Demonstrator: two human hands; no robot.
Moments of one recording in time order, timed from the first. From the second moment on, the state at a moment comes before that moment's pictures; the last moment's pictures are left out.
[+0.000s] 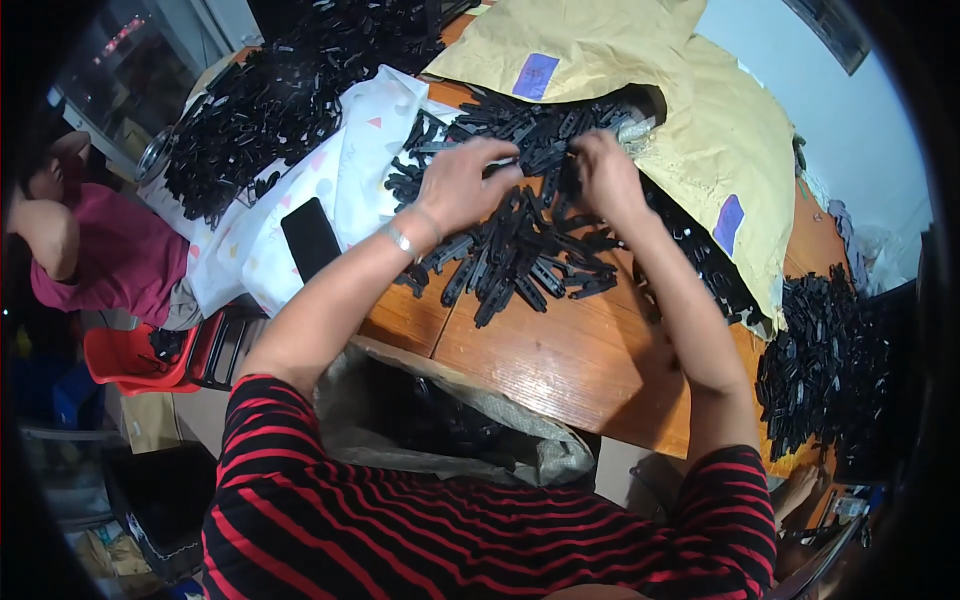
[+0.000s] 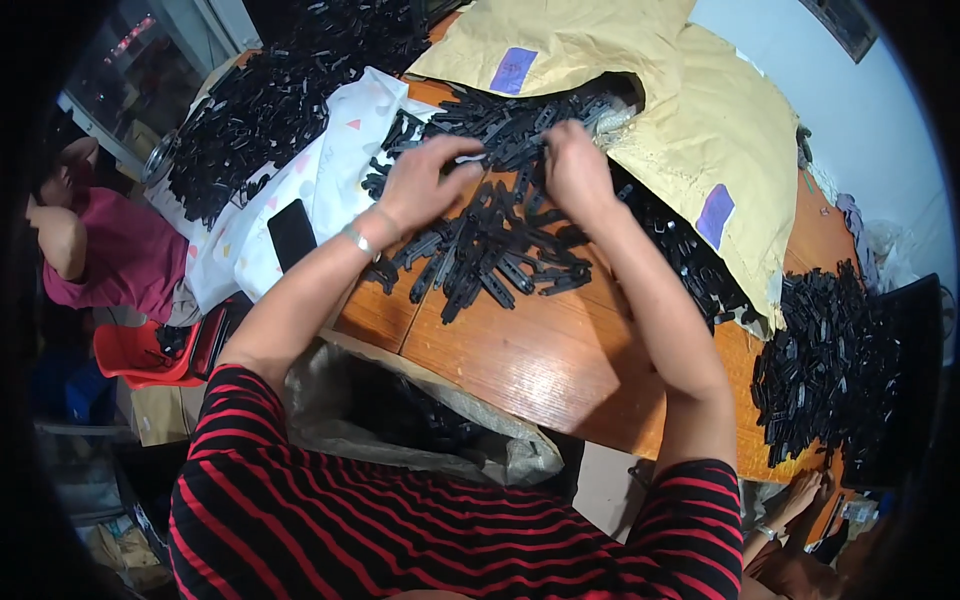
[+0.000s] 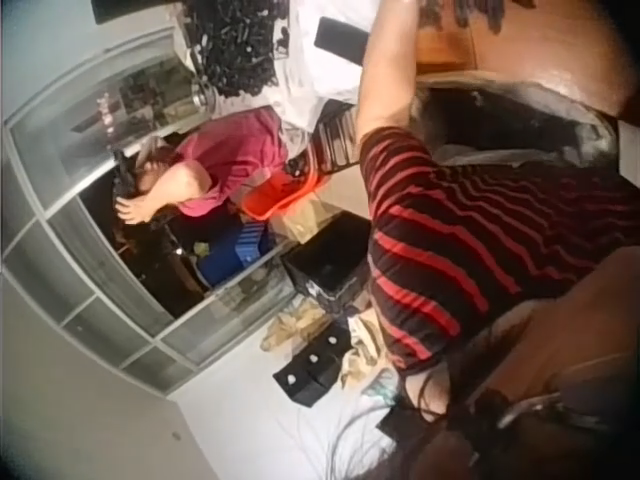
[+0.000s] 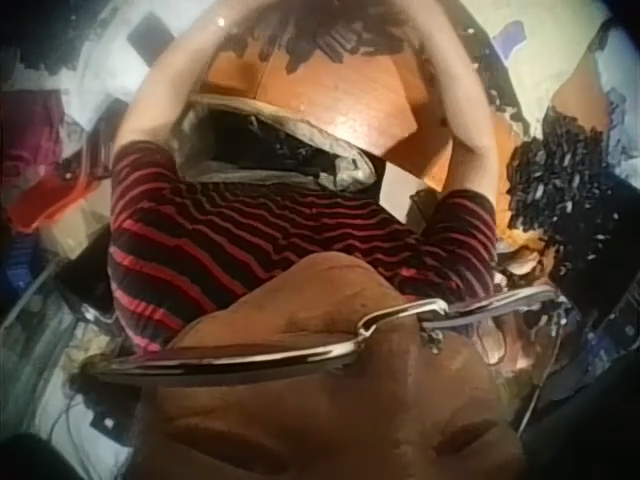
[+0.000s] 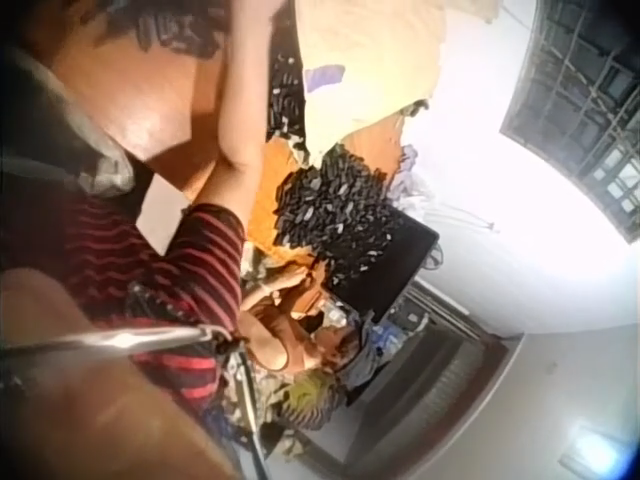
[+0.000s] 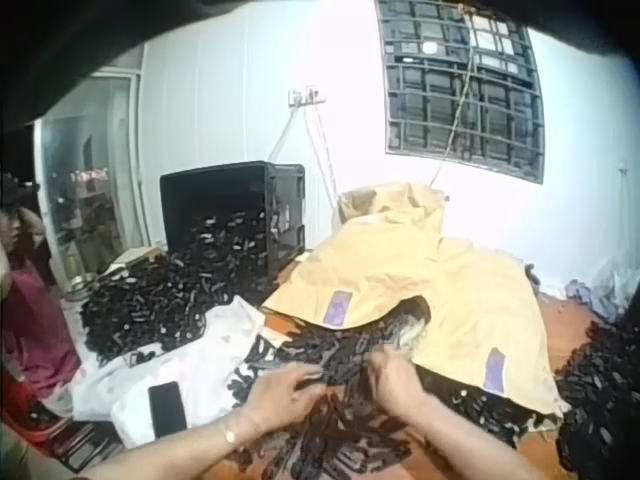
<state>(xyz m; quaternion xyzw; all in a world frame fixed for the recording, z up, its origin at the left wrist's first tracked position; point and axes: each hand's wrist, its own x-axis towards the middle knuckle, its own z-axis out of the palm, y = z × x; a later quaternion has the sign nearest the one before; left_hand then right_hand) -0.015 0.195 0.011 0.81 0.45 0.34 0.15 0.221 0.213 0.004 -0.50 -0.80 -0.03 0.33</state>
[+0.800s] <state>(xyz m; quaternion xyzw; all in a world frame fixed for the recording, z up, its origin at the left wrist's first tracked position) 0.028 0.348 -0.035 0.81 0.55 0.18 0.11 0.205 0.349 -0.007 -0.72 -0.67 0.07 0.16</state>
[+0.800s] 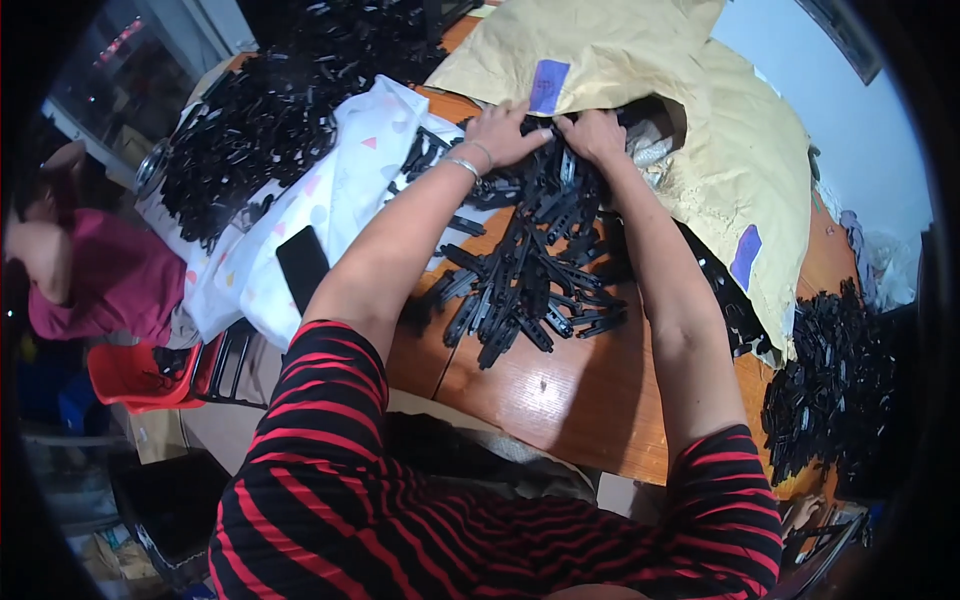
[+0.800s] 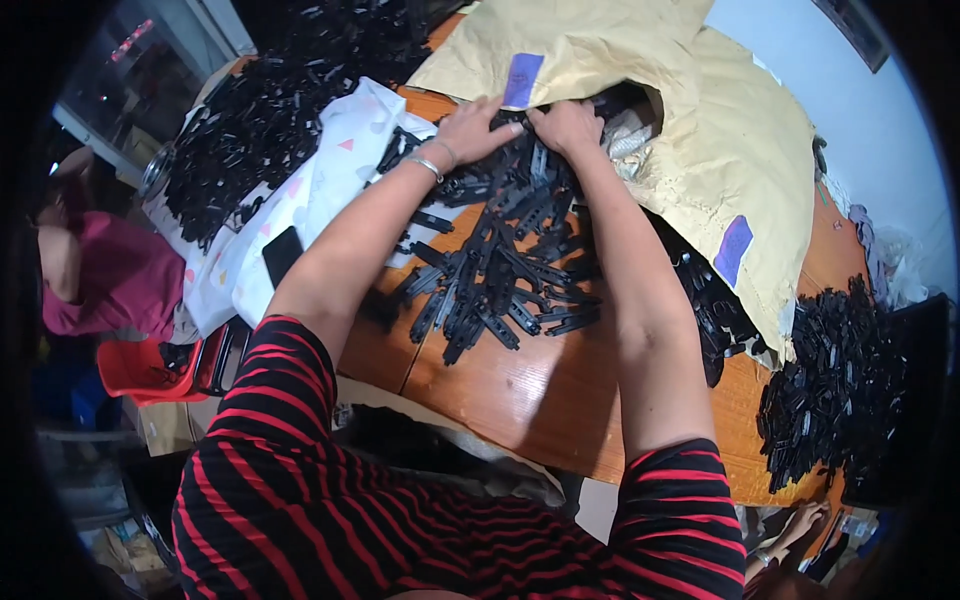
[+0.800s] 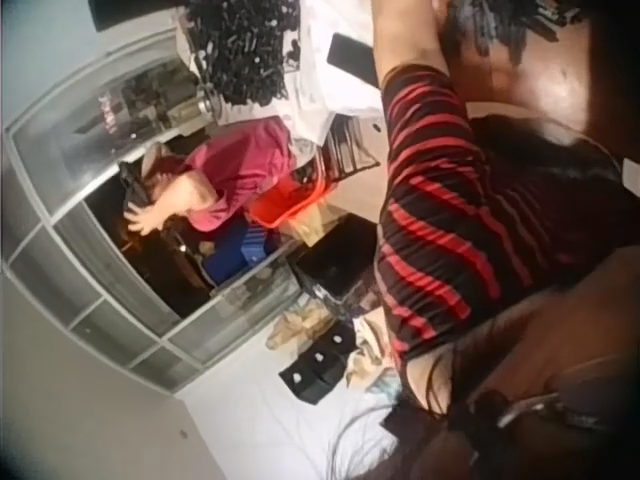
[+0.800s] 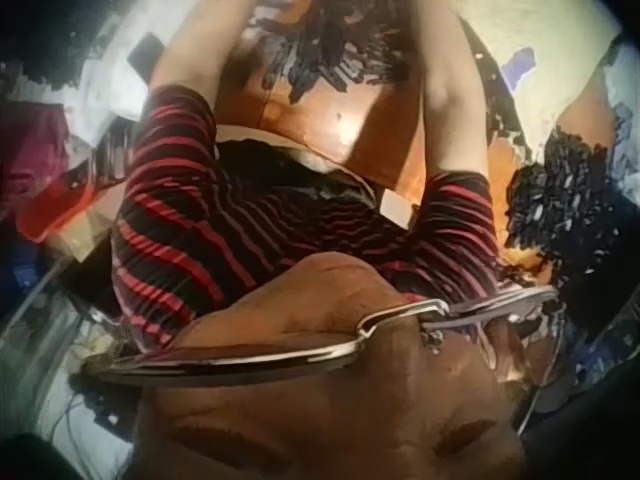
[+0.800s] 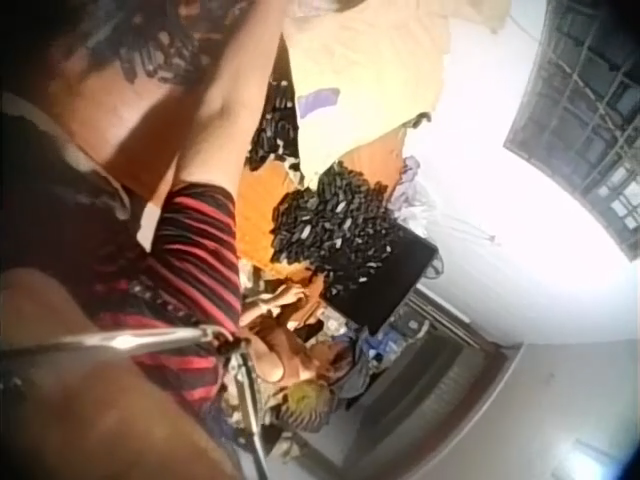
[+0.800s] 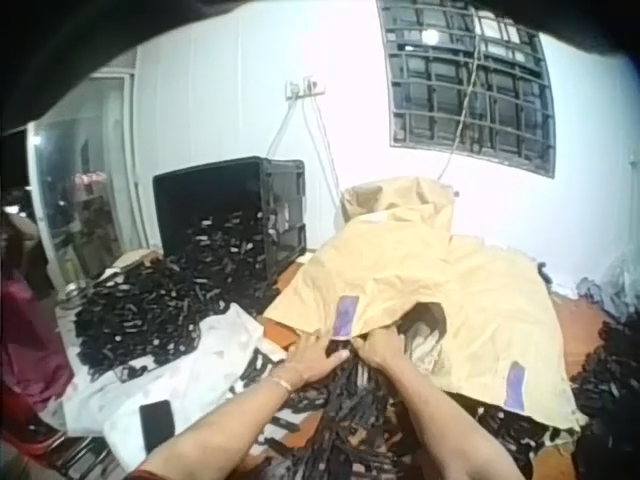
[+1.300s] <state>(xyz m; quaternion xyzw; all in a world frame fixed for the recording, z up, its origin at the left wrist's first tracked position) -0.027 0.215 -0.010 0.83 0.46 0.30 0.08 0.183 0.239 -0.012 -0.55 -0.81 0.04 0.22</state>
